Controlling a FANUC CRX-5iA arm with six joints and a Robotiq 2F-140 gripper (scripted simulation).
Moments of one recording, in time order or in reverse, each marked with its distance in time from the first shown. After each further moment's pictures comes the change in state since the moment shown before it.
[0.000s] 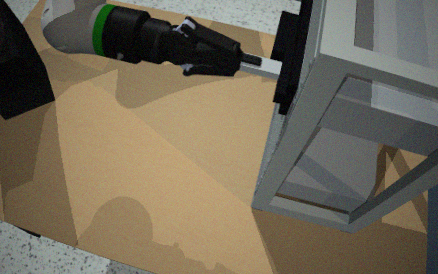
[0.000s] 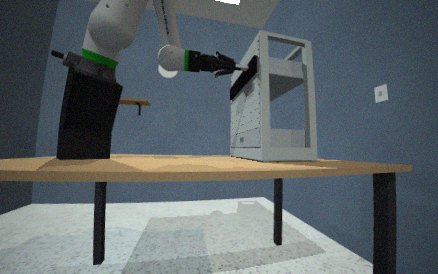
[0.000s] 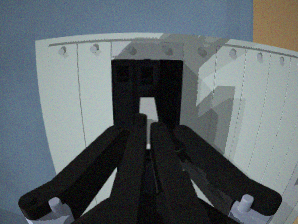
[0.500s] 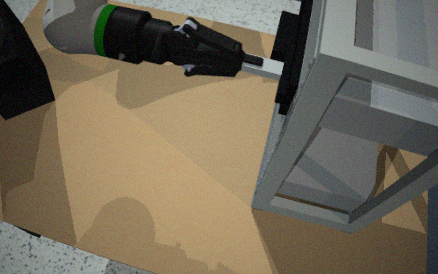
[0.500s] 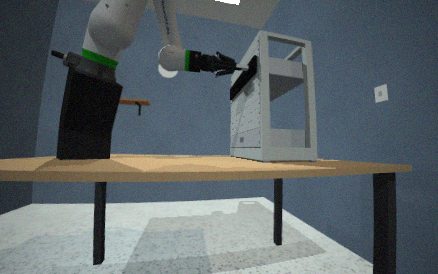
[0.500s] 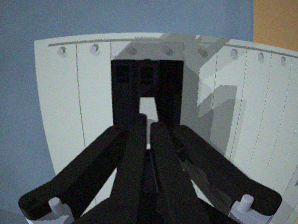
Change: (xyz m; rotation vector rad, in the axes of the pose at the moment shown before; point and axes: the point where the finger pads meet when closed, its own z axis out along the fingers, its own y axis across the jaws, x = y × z) arm 0.000 0.000 0.003 0.000 0.000 0.000
